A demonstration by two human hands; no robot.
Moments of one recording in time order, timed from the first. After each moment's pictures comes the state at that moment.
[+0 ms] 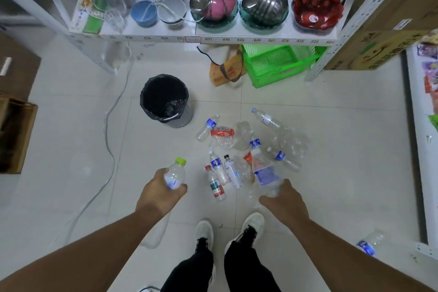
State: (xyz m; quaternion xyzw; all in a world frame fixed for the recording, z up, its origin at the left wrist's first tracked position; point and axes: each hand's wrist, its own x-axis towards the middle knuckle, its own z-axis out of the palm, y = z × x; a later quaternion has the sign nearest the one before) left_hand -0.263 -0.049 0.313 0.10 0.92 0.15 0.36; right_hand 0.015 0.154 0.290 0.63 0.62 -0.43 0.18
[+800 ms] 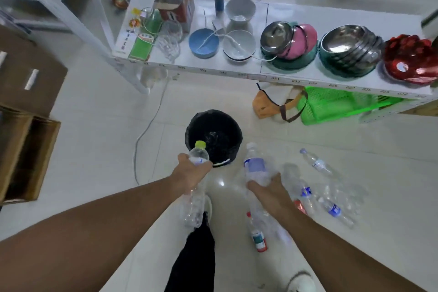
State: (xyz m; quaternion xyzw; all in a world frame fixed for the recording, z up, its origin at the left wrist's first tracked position) left_hand -0.607 0.054 0.262 -0.04 0.82 0.23 0.52; right_hand -0.386 0.180 0.260 0.61 0.54 -0.56 0.13
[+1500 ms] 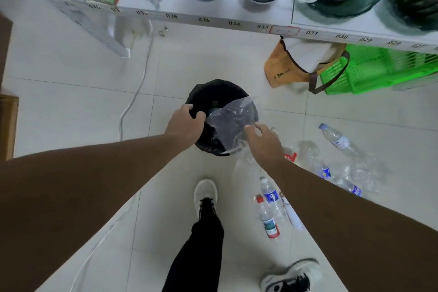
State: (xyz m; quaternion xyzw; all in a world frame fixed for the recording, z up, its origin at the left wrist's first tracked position) left_hand -0.731 0.112 0.088 0.14 0.88 0.18 0.41; right_hand -0.533 0.219 0.096 0.61 0.59 -0.51 0.11
